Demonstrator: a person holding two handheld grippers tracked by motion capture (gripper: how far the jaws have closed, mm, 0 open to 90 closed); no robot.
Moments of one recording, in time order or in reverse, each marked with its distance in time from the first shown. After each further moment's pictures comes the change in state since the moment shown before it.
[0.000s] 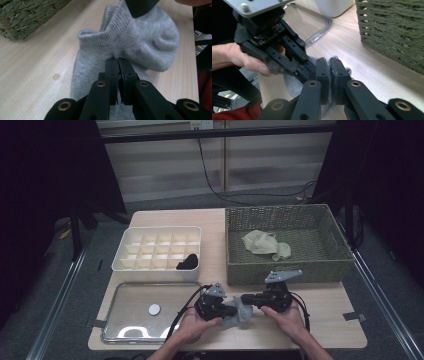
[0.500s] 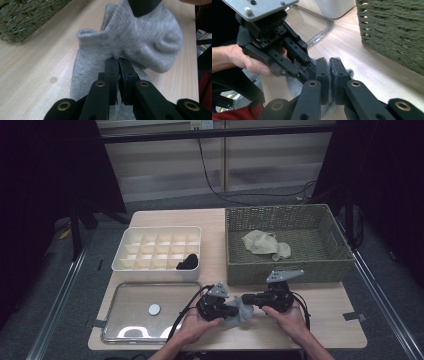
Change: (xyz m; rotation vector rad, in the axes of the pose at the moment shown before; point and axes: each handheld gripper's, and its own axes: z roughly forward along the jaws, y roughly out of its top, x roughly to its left) left arm -0.004 0.003 -0.004 0.012 0.014 0.014; right arm -0.002 0.000 -0.005 -0.003 0.008 -0.001
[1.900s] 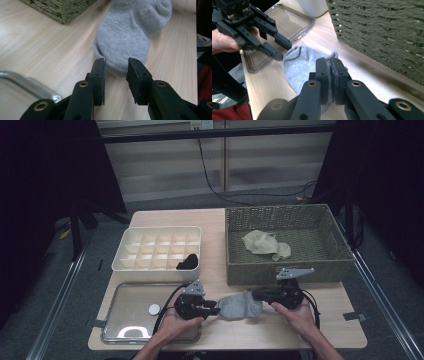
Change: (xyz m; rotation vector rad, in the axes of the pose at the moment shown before) left arm 0.020 -0.028 -0.043 -0.052 0.037 -0.044; right arm -0.018 -0.002 -0.016 -0.005 -0.072 0.009
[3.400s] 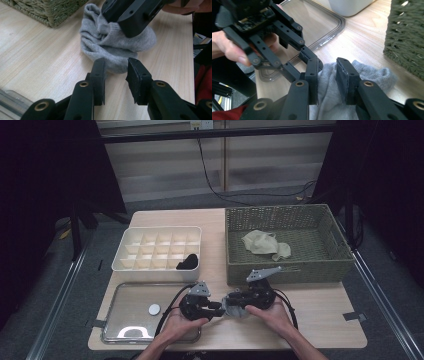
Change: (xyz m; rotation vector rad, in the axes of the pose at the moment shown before) left arm -0.006 0.005 0.010 0.003 -0.025 0.013; right arm 0.032 0.017 0.056 0.063 0.107 -0.070
